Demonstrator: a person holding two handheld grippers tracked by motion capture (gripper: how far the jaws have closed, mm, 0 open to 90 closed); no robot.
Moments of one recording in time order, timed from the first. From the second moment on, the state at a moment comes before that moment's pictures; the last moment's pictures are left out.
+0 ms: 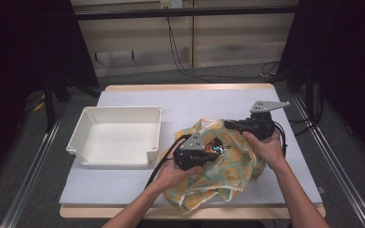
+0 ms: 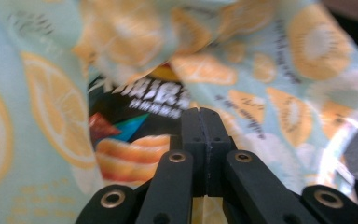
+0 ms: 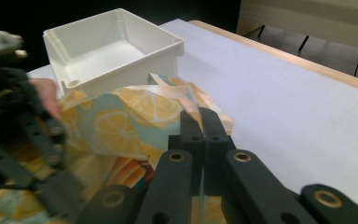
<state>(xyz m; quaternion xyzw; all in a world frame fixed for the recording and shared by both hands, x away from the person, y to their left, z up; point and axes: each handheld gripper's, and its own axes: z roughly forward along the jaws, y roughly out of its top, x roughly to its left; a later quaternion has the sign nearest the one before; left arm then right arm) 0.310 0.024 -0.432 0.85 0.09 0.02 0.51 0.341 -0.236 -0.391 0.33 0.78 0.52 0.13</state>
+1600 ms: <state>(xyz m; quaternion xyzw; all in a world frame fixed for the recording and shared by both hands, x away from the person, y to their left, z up) 0.249 0.064 -0.421 0.83 0.07 0.04 0.55 0.385 -0.264 -0.399 0.43 0.75 0.47 0.19</state>
